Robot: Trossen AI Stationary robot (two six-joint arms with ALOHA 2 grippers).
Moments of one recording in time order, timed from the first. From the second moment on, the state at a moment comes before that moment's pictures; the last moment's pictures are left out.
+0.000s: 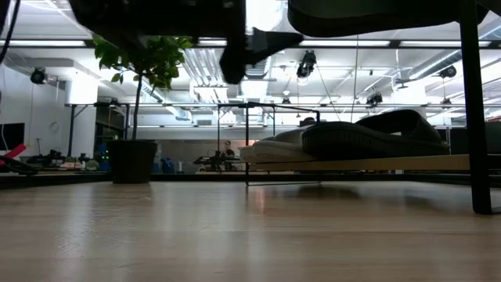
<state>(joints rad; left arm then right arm) -0.21 1.73 0.89 0.93 -0.29 -0.47 0.33 0.53 1.02 -1.06 0.20 0.62</state>
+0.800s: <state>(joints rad) -0.19 1.78 0.96 0.93 -0.27 -0.40 0.33 0.53 1.02 -1.06 0.20 0.63</state>
